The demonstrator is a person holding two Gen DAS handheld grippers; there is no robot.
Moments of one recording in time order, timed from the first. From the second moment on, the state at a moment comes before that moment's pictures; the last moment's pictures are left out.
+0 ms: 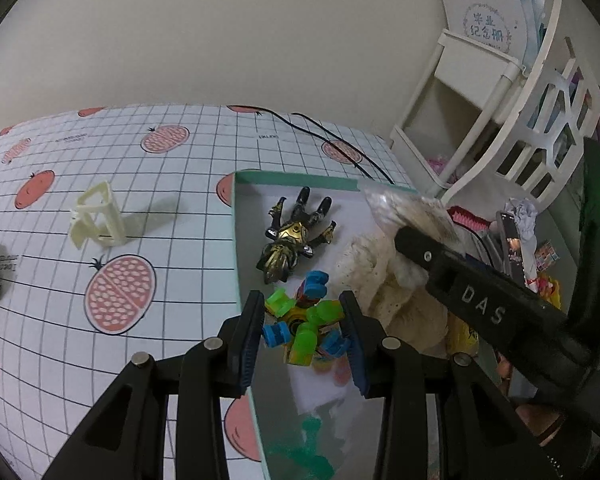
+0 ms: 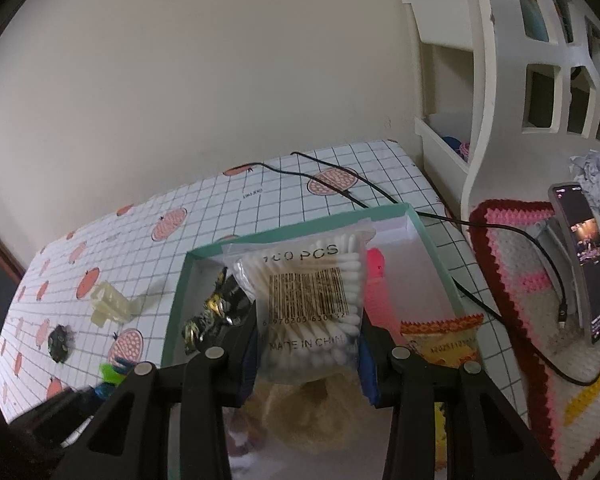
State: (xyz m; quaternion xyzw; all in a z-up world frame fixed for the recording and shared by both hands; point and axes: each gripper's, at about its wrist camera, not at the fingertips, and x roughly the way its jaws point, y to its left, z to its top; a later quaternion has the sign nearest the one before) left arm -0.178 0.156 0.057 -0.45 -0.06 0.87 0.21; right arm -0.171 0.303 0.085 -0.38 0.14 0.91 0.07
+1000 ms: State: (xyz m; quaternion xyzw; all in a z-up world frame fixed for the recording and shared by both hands) left arm -0.189 0.176 0.025 -0.49 -0.02 0.84 0.21; right arm -0.188 0.296 0.050 -0.42 0.13 0.89 0.08
